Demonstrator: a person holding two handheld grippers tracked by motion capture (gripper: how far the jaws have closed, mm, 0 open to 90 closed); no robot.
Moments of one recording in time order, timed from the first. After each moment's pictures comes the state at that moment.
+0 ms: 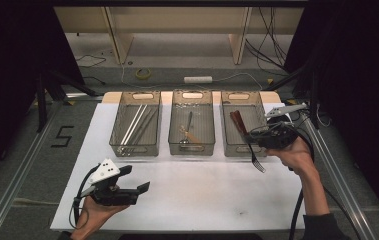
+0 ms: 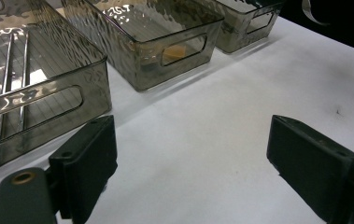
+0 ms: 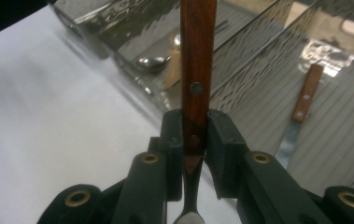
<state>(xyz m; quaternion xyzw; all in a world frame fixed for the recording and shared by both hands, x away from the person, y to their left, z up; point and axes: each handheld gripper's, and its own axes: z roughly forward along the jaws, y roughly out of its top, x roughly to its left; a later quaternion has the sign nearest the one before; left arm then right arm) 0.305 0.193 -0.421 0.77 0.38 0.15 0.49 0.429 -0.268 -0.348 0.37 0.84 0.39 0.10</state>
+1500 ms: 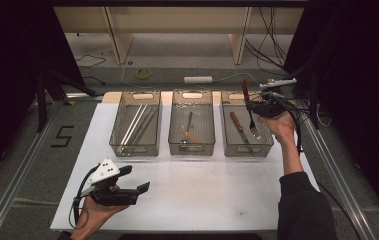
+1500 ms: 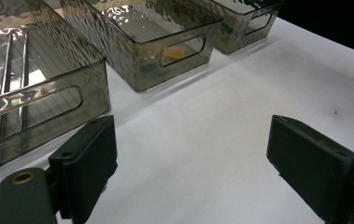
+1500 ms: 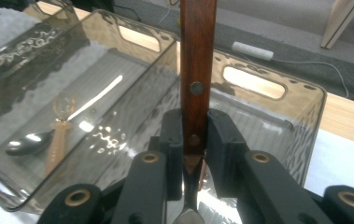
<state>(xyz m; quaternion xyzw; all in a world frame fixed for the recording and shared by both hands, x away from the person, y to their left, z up) 0.304 0.193 -0.421 0.77 0.38 0.15 0.49 0.522 -0.268 -0.353 0.46 0.78 0.37 0.21</state>
